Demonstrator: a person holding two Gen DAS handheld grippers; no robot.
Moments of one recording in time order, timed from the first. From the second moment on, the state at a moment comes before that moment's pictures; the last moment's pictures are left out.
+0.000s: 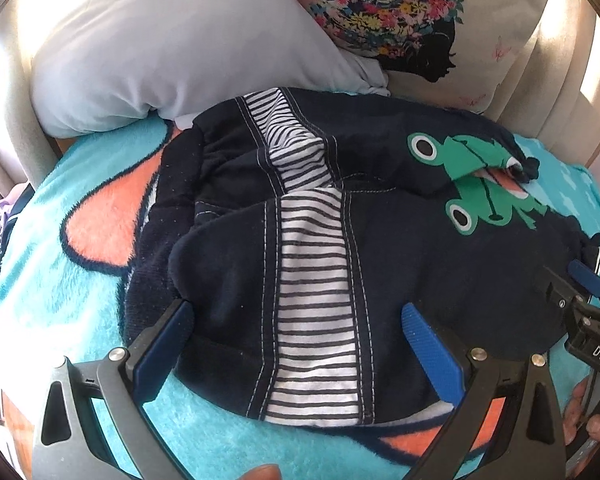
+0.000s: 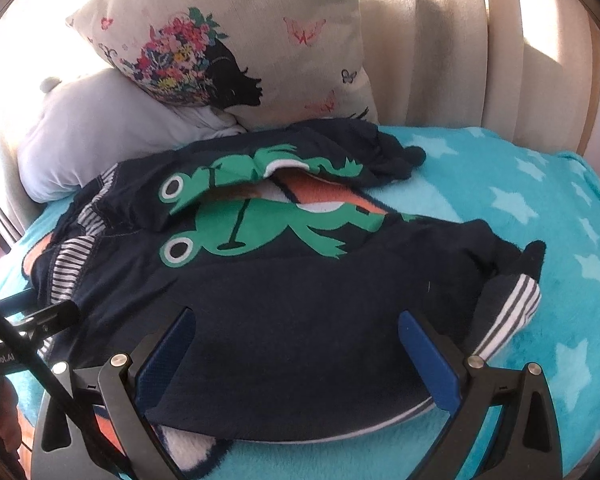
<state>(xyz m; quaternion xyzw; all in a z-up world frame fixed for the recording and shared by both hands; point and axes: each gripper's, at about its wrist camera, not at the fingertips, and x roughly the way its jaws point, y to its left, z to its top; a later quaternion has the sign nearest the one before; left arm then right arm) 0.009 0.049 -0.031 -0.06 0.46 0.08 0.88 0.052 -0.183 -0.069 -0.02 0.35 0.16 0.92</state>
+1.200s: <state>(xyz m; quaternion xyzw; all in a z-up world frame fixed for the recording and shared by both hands) 0.005 0.037 -0.043 -0.03 0.45 0.09 0.89 0.066 -0.179 -0.077 -0.03 0.39 0.14 0.91</state>
